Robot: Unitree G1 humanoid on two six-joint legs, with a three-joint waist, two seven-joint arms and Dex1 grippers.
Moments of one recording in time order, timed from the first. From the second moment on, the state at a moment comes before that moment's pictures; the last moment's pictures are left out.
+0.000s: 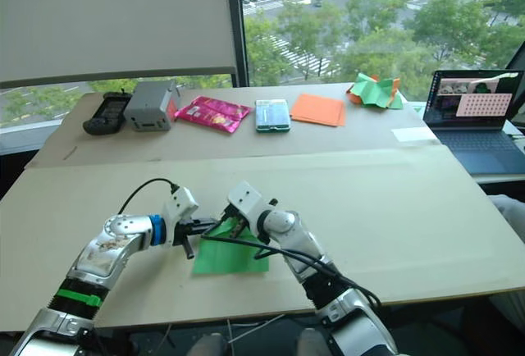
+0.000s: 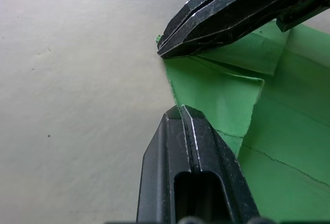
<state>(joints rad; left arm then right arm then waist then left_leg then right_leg) -0.29 0.59 -0.15 0.10 -0.20 0.42 -0.94 -0.54 -0.06 0.42 0.18 -0.14 0.55 0.49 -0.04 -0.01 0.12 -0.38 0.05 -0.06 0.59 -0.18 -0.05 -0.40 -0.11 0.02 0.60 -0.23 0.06</state>
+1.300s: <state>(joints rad) -0.21 0.74 -0.02 -0.05 -0.34 0.57 -0.98 -0.54 -0.06 0.42 0.18 -0.14 0.55 0.50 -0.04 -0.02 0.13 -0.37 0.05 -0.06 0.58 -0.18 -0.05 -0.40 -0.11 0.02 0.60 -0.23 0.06</state>
